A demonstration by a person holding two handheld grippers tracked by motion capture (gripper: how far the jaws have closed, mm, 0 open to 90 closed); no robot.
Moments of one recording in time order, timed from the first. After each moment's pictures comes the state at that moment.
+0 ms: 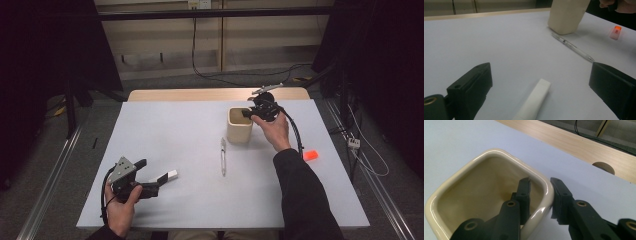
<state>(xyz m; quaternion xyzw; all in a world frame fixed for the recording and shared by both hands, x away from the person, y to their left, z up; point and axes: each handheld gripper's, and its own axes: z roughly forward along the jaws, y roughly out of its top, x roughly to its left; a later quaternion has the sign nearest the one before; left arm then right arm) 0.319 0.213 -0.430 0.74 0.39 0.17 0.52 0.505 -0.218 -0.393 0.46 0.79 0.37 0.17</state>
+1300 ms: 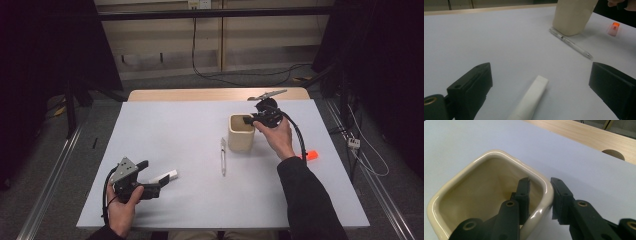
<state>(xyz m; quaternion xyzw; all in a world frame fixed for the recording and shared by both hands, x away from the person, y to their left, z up) 0.320 0.210 -0.433 0.75 0.39 0.16 0.51 0.482 -0.219 -0.393 0.46 0.79 0.37 0.15</state>
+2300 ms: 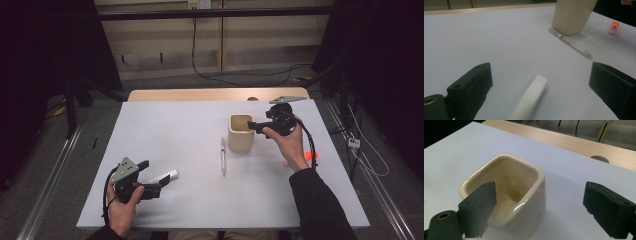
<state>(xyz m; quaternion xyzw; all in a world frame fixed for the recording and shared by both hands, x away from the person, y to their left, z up) 0.320 0.209 -0.433 0.75 0.39 0.16 0.51 0.445 -0.244 -0.380 0.47 0.75 0.43 0.17</state>
